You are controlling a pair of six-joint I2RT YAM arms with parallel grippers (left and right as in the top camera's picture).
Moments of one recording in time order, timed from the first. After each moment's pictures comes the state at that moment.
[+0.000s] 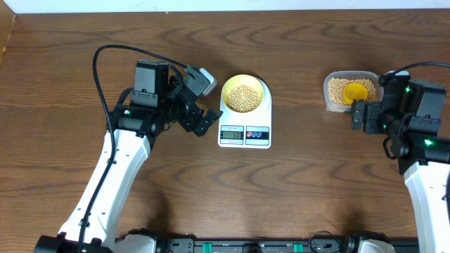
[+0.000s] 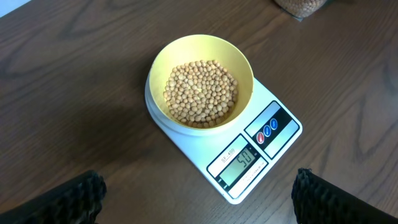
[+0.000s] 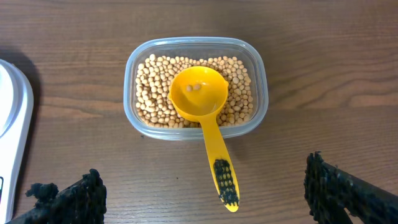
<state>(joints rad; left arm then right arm) -0.19 1.38 1.10 -0.61 0.50 0.46 -0.15 1.17 0.94 -0.58 -0.07 -0.12</state>
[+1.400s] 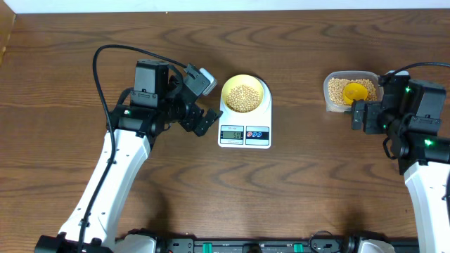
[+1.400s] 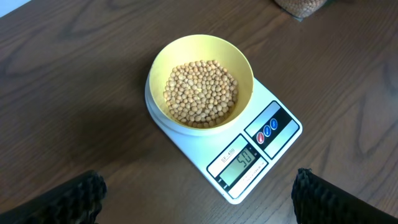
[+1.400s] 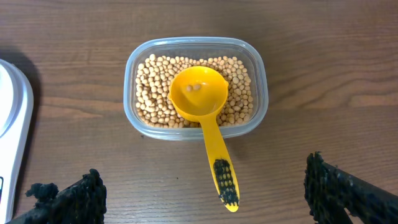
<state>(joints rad) -0.19 1.38 1.10 -0.61 0.50 0.46 -0.15 1.17 0.94 -0.58 -0.07 -0.12</state>
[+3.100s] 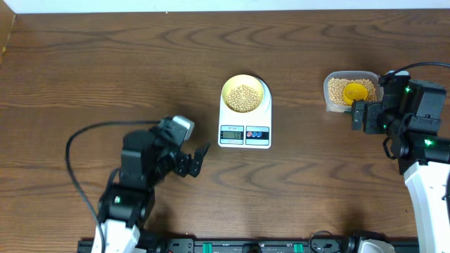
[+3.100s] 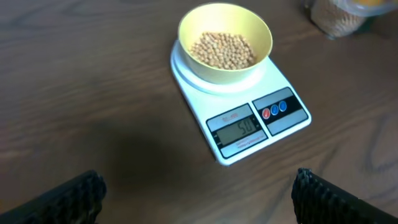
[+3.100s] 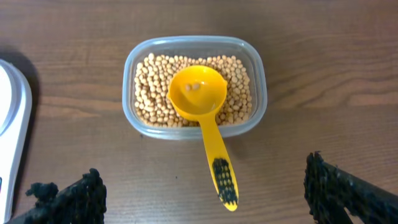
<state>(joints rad) -0.19 0.79 0.52 -0.36 0.34 0.13 -0.15 1.17 0.94 -0.58 -0.07 -0.12</state>
